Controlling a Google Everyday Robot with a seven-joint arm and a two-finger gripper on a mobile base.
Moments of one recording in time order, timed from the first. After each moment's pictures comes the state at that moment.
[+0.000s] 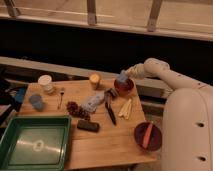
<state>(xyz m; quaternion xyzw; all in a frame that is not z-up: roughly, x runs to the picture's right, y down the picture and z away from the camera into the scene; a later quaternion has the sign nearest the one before) 0.185 -0.100 0.952 -0.17 -0.09 0.87 0.46</state>
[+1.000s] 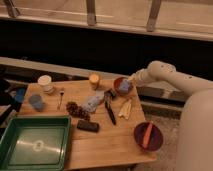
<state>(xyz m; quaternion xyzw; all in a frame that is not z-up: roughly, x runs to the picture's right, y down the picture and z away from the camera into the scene) 0.193 -0.050 0.896 -0.19 -0.02 0.86 0.47</state>
